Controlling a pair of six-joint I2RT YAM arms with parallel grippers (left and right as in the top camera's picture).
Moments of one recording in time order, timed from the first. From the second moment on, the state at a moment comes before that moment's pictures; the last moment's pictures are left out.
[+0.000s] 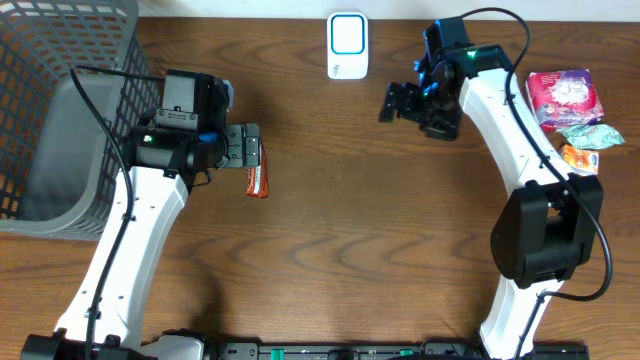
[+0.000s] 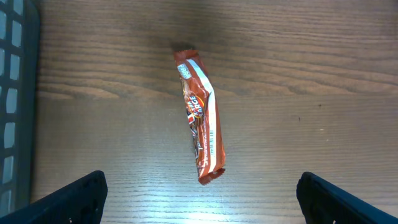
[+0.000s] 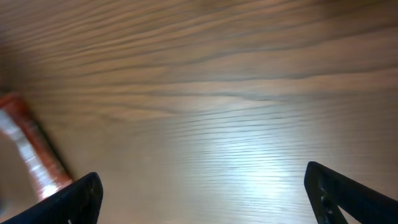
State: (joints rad) left arm -0.15 1.44 1.28 -0.89 0.05 -0.14; right arm 0.20 2.04 1.80 -1.12 -0.20 0.46
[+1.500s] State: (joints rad) left arm -0.15 1.84 1.23 -0.78 0.20 -0.28; right arm -0.01 2.04 1.80 -1.21 0.11 0.45
